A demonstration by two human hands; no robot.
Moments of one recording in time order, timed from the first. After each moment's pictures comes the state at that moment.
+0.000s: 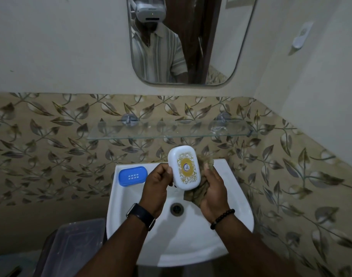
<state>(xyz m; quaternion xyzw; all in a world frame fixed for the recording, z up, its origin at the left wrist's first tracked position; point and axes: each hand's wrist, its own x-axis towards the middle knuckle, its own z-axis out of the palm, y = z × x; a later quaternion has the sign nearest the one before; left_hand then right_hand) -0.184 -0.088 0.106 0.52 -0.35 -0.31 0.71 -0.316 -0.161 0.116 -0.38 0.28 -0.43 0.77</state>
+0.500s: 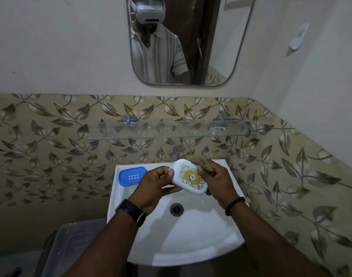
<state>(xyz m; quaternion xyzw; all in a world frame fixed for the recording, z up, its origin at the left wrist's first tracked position) -0.165 -0.076 0.115 0.46 -0.32 -0.50 0.66 -0.338 -0.198 0.127 -0.68 0.32 -0.38 0.54</state>
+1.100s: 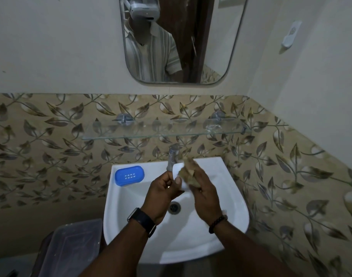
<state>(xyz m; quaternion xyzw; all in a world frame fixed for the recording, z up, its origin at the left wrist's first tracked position) -0.204 -0.079 0.095 0.47 -0.35 -0.44 0.68 -0.334 -0.159 0.087 -0.76 0.25 -0.43 0.42</state>
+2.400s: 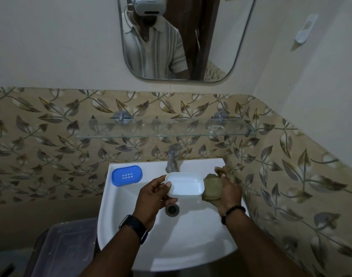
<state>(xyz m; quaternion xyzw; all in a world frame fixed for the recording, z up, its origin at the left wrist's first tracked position) -0.183 -0.088 0.065 0.51 -0.19 -0.47 0.69 -0.356 -0.248 0.054 -0.35 0.49 -0.50 0.63</state>
